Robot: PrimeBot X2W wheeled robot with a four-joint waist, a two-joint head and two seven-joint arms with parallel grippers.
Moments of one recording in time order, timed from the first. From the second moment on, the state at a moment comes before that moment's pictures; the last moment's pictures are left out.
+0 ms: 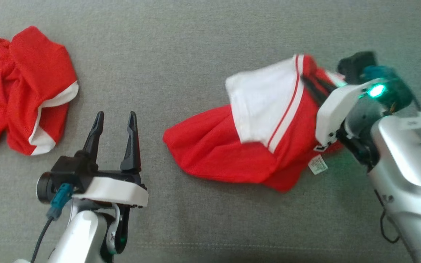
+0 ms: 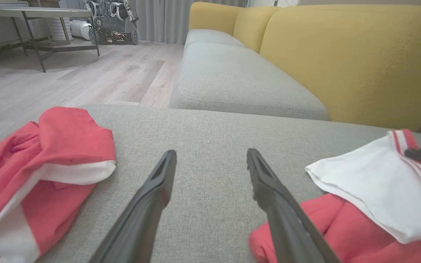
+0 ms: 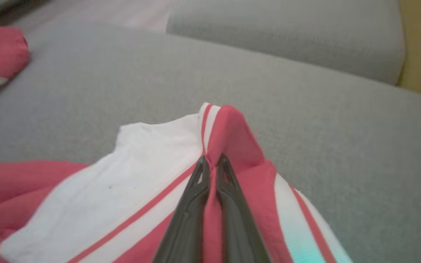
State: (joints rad) left arm -0.15 0.18 -0.37 0.04 -0.33 0.22 -0.25; right arm -0.62 -0.28 0.44 0.44 0.38 0.13 0.37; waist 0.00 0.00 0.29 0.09
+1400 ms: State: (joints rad) left arm -0.05 0.16 -0.27 0.06 -0.30 0.18 -0.25; right arm -0.09 -0.11 0.03 -0.04 0.21 0.13 0.02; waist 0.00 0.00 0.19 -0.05
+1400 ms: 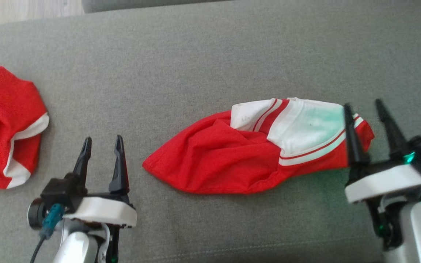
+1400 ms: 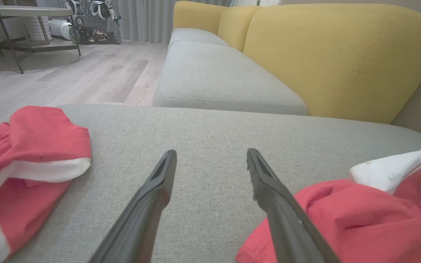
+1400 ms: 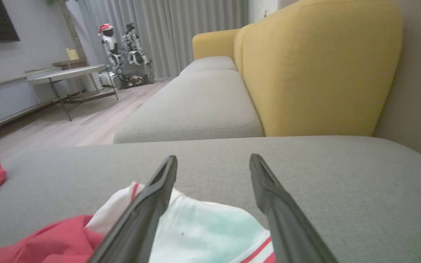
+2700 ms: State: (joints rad) left arm -0.05 0.16 -0.31 0.06 -0.30 0.19 -0.24; right arm -0.14 -0.15 0.25 0.06 0.16 0.13 0.22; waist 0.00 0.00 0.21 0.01
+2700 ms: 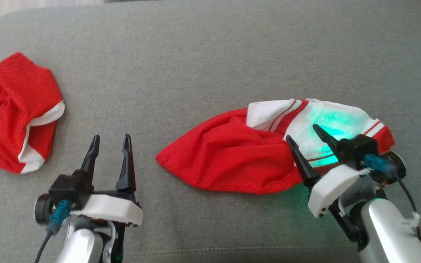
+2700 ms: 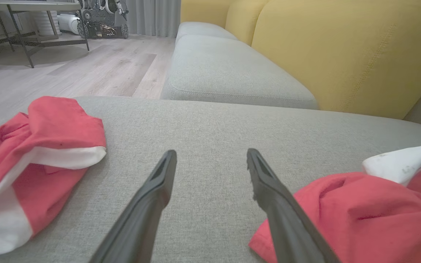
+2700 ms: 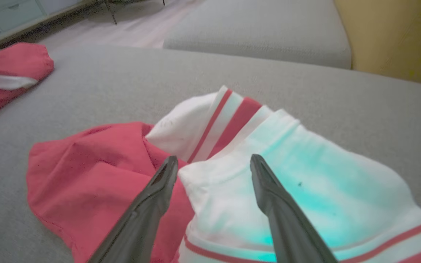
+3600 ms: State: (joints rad) left arm -0.09 0.15 -0.30 0.09 -0.30 0.17 -0.25; right arm -0.02 -0.05 -0.08 0.20 0.49 0.13 0.03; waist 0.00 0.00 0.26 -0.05
